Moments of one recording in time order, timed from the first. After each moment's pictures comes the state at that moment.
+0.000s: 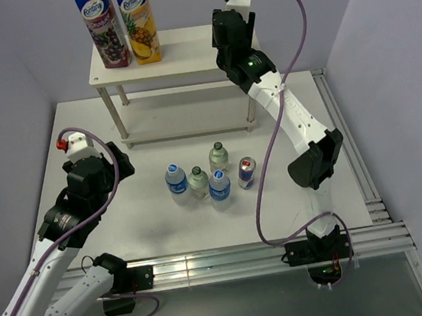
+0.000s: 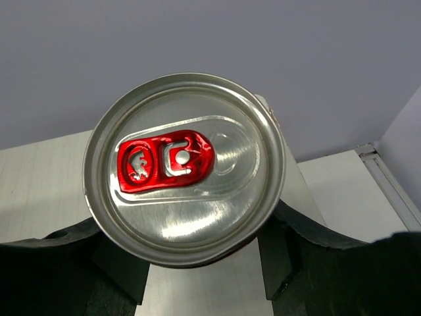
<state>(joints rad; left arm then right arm) -0.51 0.73 0.95 -0.62 -0.55 -0.51 0.52 2.01 2.32 -0.44 0.77 0.15</state>
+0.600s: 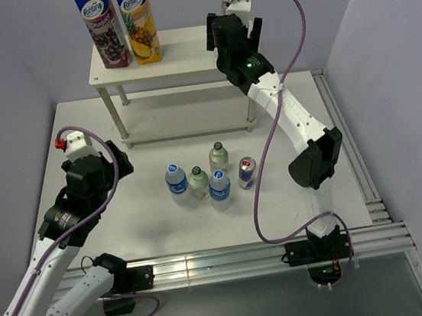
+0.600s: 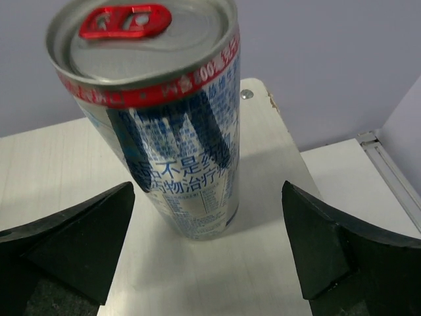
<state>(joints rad) -0.48 0.74 0.95 -0.61 -0.54 -0.51 0.51 2.01 2.27 -0.42 0.77 0.18</state>
